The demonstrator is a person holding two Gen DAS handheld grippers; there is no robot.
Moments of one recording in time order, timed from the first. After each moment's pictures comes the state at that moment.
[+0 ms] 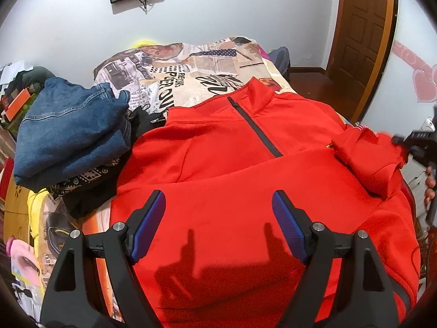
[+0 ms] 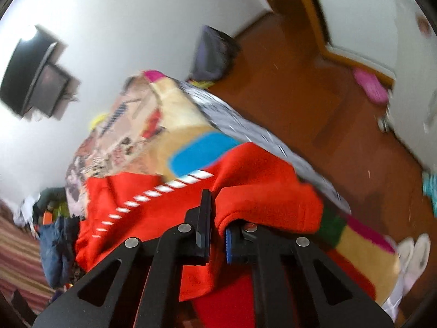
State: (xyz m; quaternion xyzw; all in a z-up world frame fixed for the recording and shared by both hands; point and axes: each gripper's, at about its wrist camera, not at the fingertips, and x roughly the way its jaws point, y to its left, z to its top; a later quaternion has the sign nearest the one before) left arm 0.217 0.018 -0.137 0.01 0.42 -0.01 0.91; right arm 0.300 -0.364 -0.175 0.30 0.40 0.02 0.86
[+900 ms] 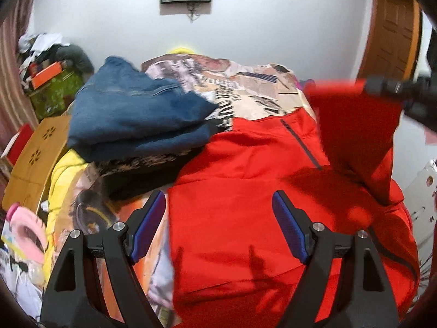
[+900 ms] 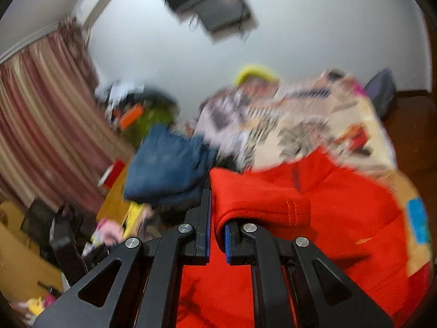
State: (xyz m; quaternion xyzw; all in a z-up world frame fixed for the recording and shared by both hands) left arm 0.152 0.127 -0.118 -0.07 0.37 0.06 0.92; right arm 0.274 -0.072 -0.061 0.09 0.38 0.36 0.85
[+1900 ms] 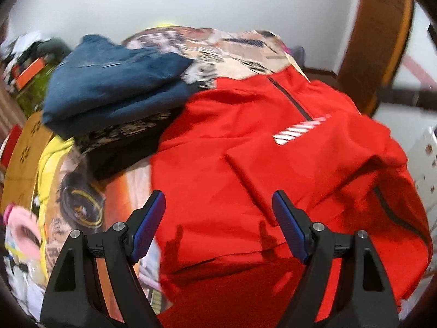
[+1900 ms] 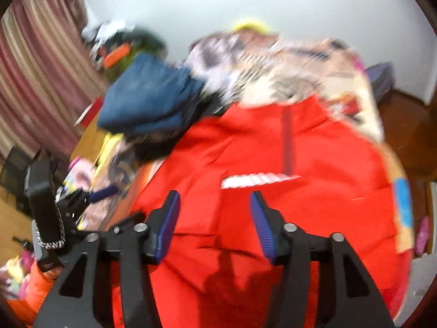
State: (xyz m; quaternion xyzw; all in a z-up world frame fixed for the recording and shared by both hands) left arm 0.161 0.093 -0.155 -0.02 0.44 0.01 0.90; right arm 0.249 -0.088 -0.085 -0.03 0.44 0.31 0.84
